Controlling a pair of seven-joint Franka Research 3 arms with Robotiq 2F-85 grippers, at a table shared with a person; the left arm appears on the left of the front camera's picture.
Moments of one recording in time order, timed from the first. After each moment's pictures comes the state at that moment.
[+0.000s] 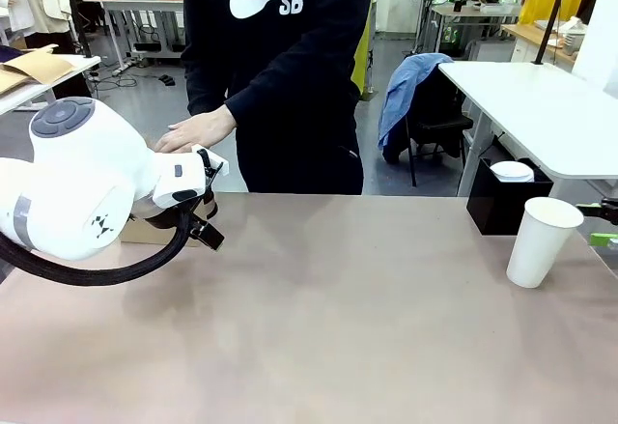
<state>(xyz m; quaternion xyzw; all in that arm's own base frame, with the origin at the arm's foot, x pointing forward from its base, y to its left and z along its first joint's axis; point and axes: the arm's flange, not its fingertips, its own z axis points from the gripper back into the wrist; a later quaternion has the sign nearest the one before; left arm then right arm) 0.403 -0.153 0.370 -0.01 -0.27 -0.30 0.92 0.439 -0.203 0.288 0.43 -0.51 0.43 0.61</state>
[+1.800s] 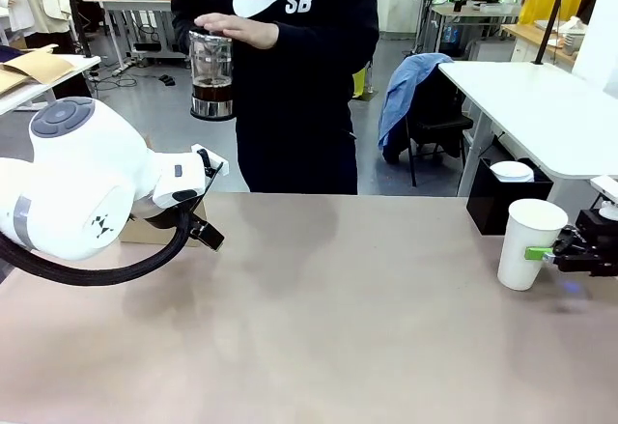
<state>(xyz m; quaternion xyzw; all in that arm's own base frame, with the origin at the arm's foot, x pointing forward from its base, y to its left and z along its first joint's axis) 0.403 -0.153 0.370 -0.01 -0.27 -0.30 0.92 0.466 -0.109 0.240 0.51 -0.48 0.45 0.56</state>
